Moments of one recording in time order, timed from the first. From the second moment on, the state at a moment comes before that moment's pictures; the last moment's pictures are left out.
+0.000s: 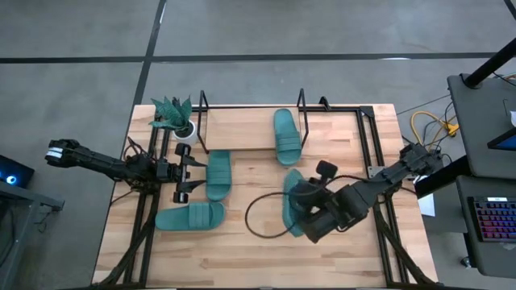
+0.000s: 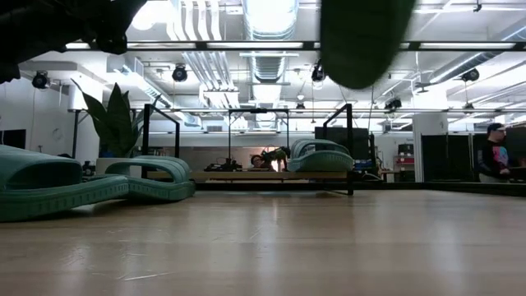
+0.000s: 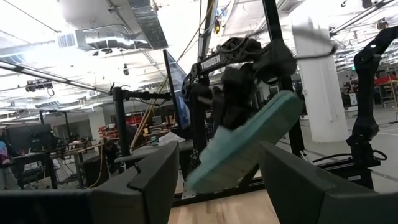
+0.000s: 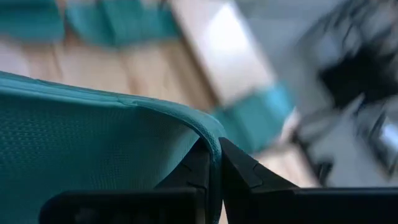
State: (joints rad) left arm -0.17 0.60 0.07 0.93 -0.08 0.23; right arm 0.56 1.71 1.70 -1.35 0.90 0.73
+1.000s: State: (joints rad) left arm -0.16 1.05 0.23 1.16 0.24 0.37; right arm 0.56 1.71 1.68 -0.30 0.65 -0.29
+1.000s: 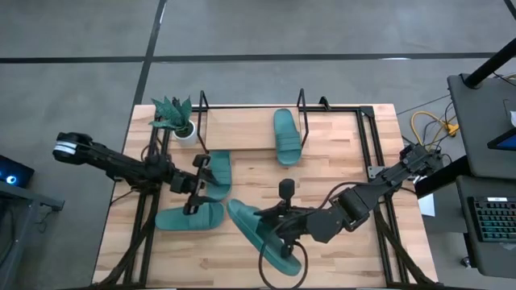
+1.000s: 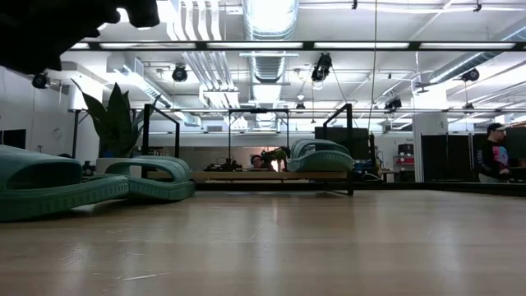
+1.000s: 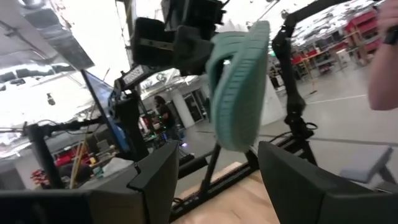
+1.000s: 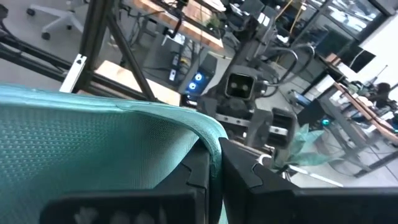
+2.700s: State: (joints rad) left arm -0.12 1.34 0.43 1.16 0.57 0.37; right arm 0.57 1.71 1.66 -0.42 0.61 -0.20
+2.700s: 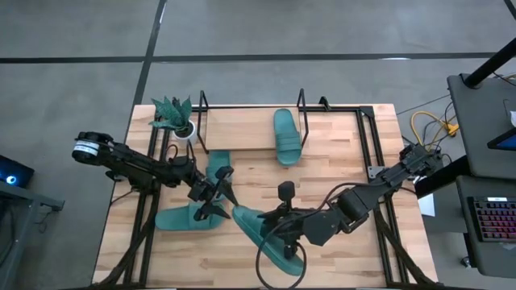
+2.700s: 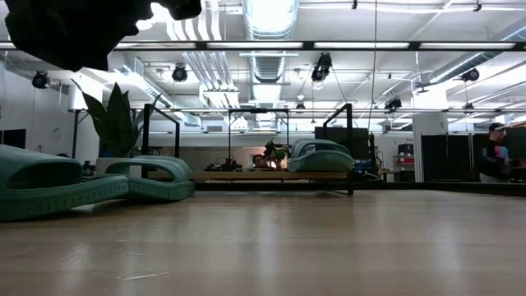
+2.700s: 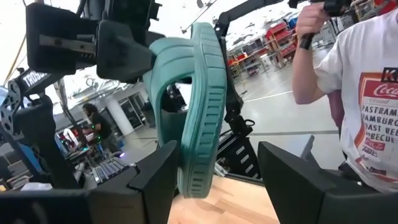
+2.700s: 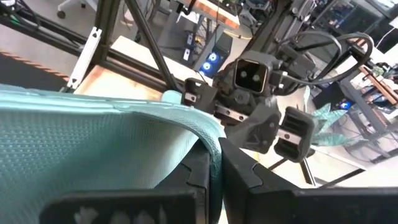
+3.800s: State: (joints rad) left arm -0.13 1.34 0.48 1.13 0.55 0.35; right arm 0.56 1.71 1.66 -0.38 0.63 -0.25
